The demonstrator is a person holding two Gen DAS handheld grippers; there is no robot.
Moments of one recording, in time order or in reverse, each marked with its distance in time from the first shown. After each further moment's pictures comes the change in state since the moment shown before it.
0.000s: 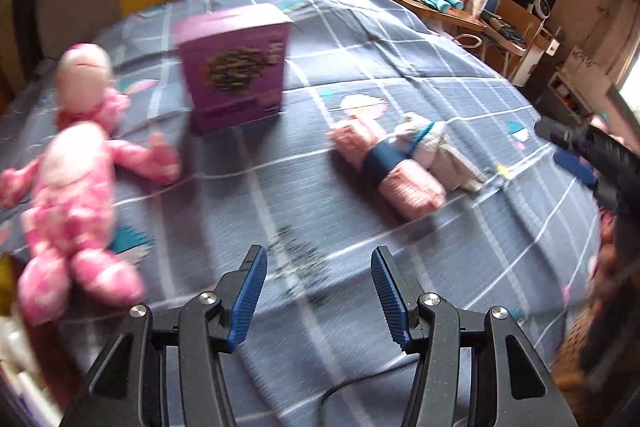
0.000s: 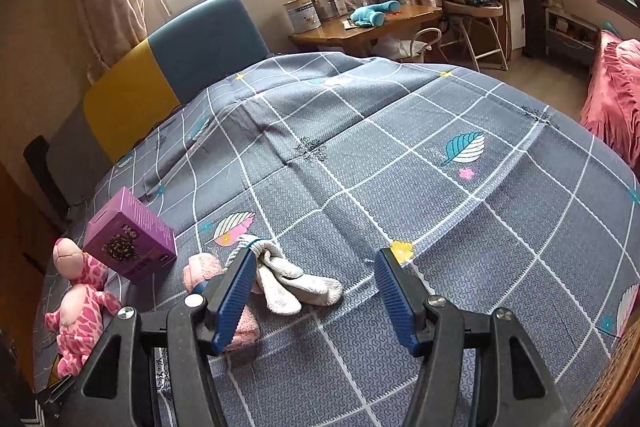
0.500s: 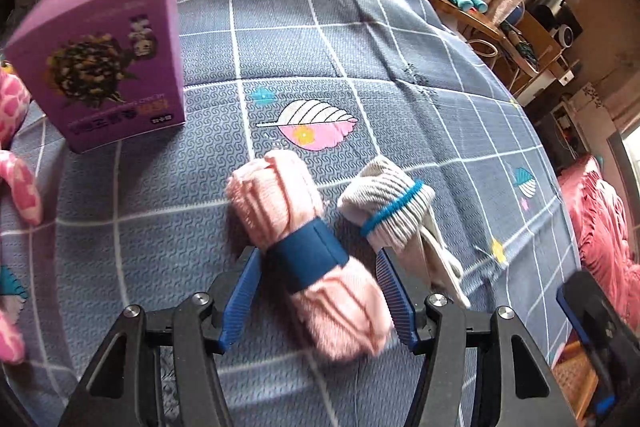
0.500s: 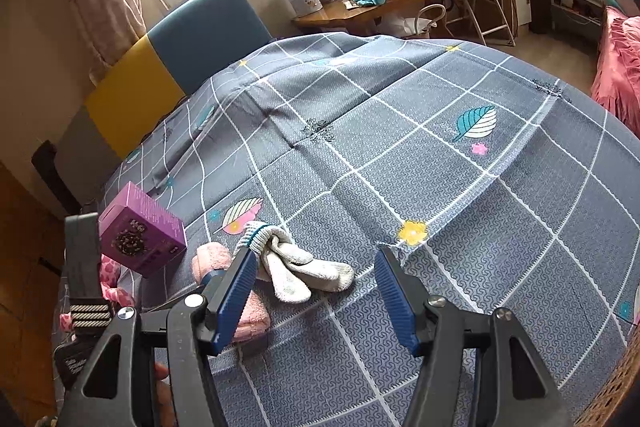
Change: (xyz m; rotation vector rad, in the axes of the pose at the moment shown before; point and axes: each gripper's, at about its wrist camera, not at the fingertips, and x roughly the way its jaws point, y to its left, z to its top) left arm 0.100 -0.046 0.075 -0.166 0.116 -0.089; right arm 0.010 -0.005 -0.004 0.041 0.064 0.051
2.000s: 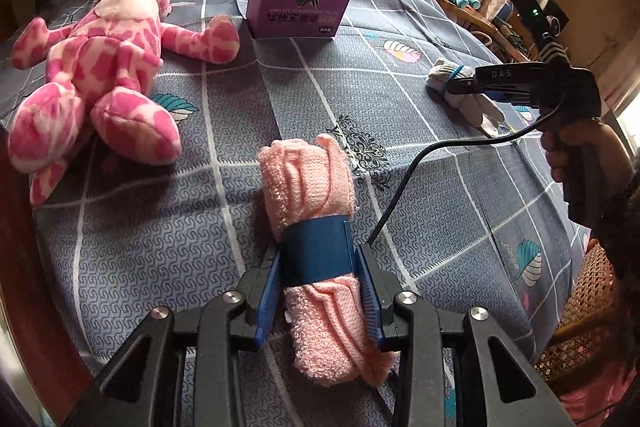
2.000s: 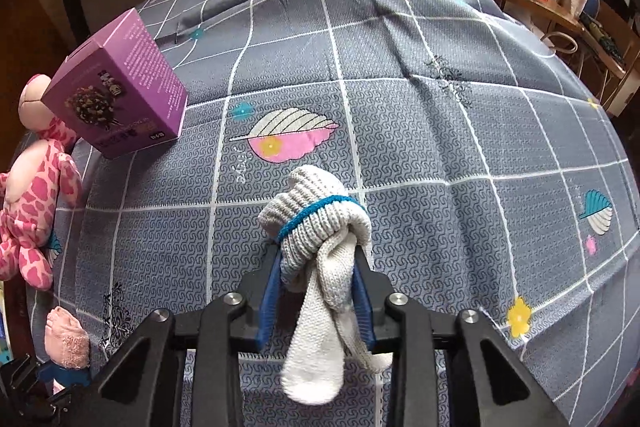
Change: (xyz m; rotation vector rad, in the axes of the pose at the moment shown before) left arm -0.090 0.126 -0.156 0.053 -0.056 0.017; right arm 0.119 0.083 -0.006 -0.514 0.323 -0.053
